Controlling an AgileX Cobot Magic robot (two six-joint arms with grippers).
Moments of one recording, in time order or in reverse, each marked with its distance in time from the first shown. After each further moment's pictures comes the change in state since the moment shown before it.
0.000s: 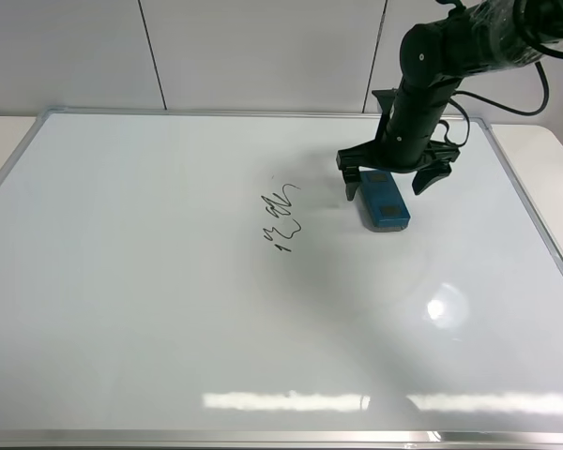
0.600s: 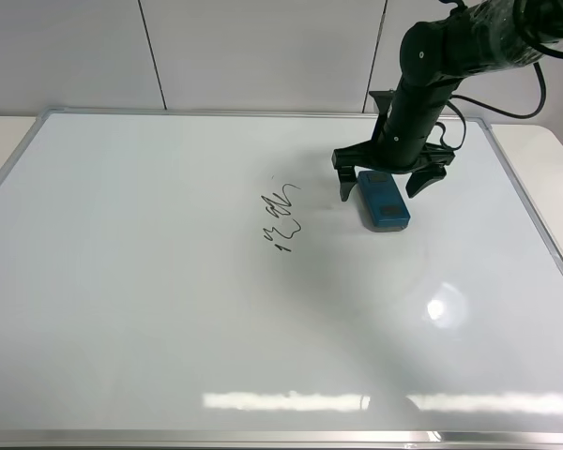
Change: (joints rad) left arm 0.000 0.000 0.000 0.000 0.000 0.000; right arm 0.000 -0.007 0.000 0.052 -0.001 -0.032
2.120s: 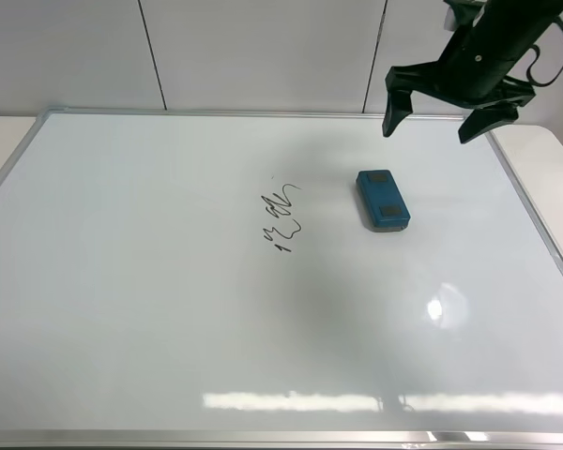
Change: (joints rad) left arm 0.000 0.000 0.000 0.000 0.000 0.000; right arm -0.094 -0.278 0.020 0.086 0.107 -0.064
